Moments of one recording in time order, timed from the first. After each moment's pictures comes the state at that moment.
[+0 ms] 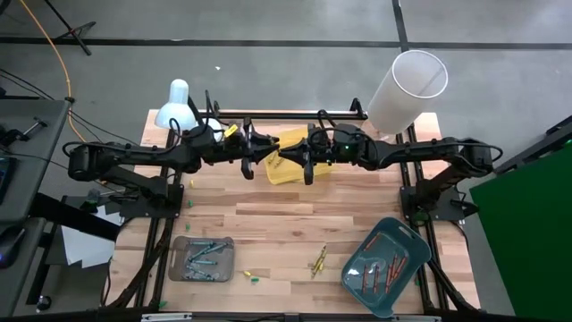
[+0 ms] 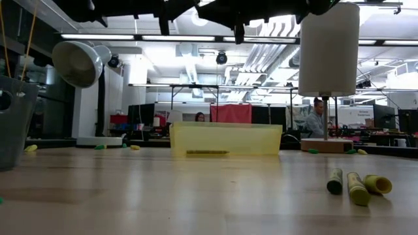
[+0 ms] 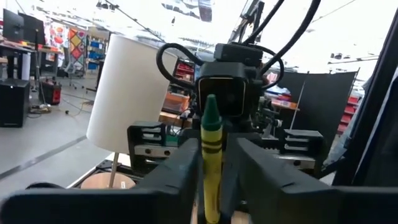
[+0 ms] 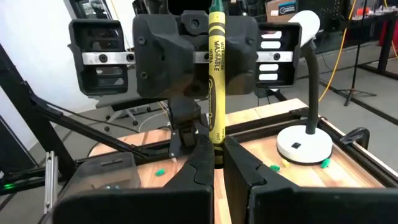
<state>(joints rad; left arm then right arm) 0.21 1.23 0.71 0.73 0.10 -0.23 -0.15 1.49 1.03 0.38 -0.11 0.18</state>
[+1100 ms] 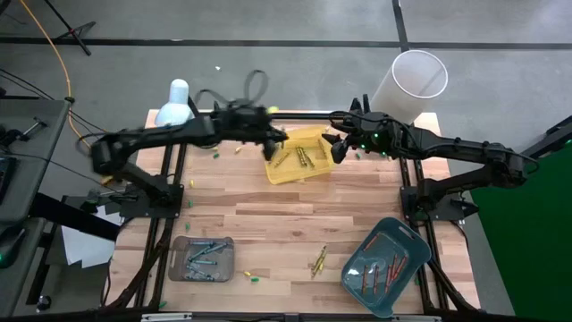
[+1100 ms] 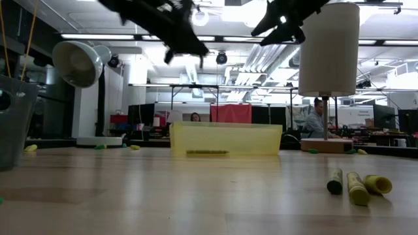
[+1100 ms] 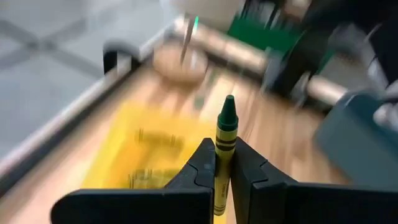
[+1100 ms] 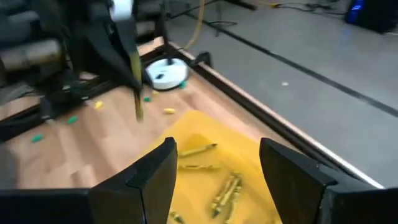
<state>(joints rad) 0.39 1.41 1.07 -0.08 0.14 -0.20 -0.24 1.14 1.03 -0.34 0.27 0.28</state>
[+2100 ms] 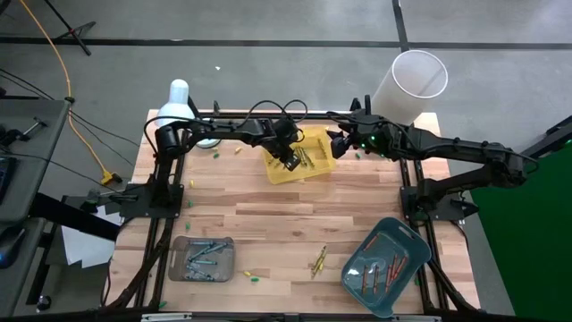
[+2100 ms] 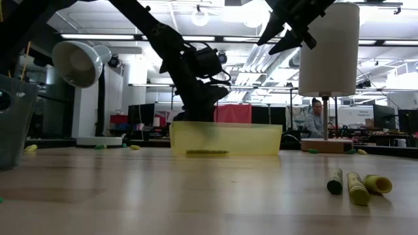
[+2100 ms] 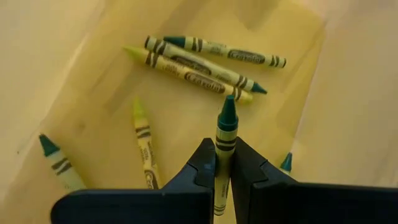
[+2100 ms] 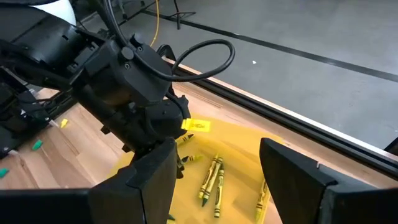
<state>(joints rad) 0.41 2.03 1.41 -0.45 0.14 -0.31 -0.24 1.15 1.03 -0.43 0.41 0.50</state>
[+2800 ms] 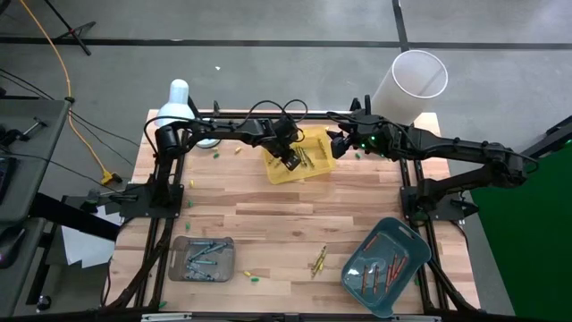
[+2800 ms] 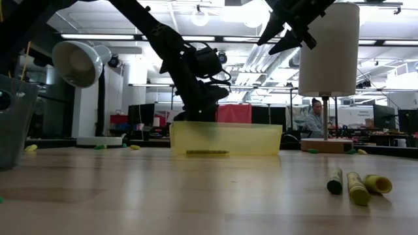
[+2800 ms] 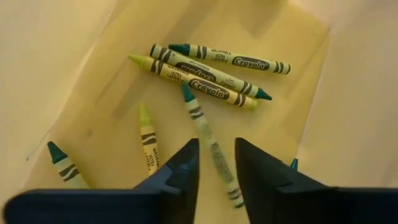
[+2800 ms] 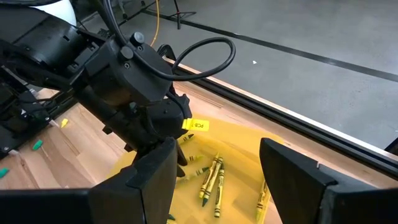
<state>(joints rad) 0.40 2.03 1.40 -0.43 0.11 -0.30 -0.24 1.15 1.03 -0.43 0.41 0.50</state>
